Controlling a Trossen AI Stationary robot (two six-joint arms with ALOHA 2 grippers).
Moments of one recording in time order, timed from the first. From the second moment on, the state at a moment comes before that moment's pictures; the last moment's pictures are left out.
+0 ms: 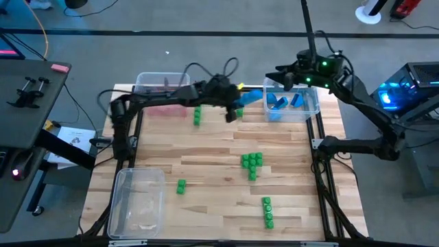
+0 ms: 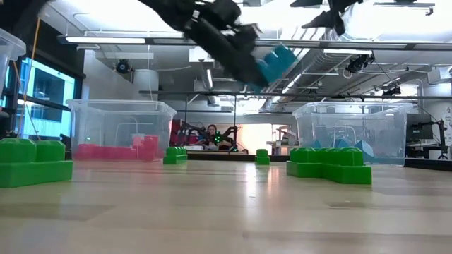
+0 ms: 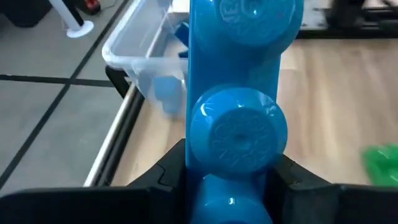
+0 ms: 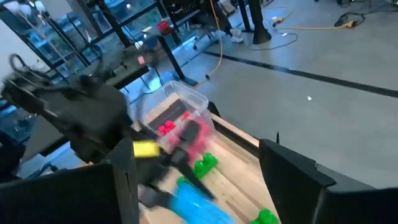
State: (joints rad) left arm 0.35 1.93 1.57 -0.23 0.03 0.24; right arm -0.75 1.05 1.26 -0.50 -0.27 0.32
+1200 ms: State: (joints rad) left arm 0.33 2.33 2.20 -0.22 0.04 0.13; right arm -0.69 1.05 1.26 -0.51 -0.24 0.30
